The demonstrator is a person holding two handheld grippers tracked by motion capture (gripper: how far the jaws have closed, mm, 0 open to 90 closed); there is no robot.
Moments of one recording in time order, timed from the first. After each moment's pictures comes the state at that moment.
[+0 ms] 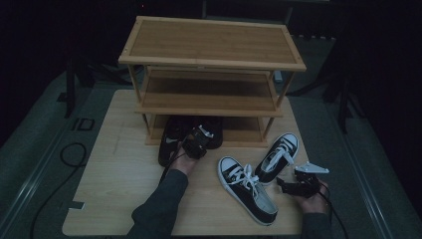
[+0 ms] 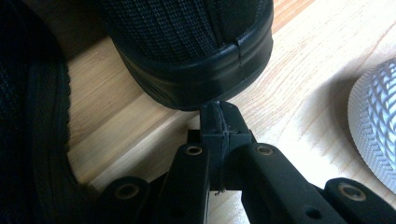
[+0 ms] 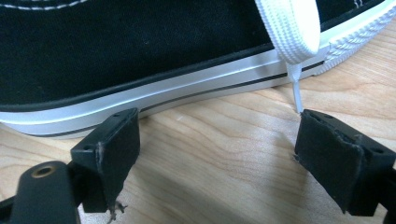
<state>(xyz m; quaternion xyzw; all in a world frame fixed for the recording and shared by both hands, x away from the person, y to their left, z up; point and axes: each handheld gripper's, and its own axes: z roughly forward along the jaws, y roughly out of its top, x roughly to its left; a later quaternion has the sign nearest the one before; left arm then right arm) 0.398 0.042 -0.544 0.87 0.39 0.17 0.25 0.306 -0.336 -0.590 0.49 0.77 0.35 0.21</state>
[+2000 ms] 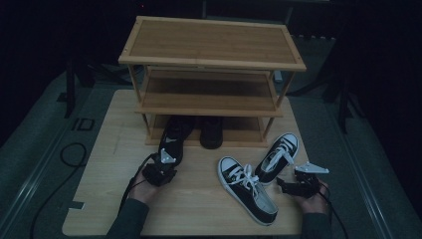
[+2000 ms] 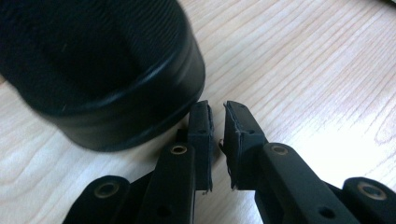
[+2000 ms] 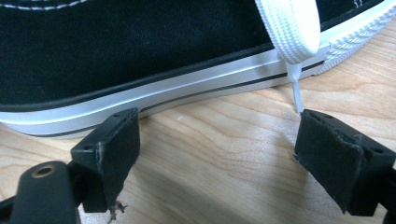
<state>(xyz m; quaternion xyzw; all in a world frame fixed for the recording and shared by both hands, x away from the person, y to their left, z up) 0.310 0.148 -0.556 0.86 0.40 0.16 0.27 0.306 -0.336 -0.590 0.49 0.77 0.35 0.21</state>
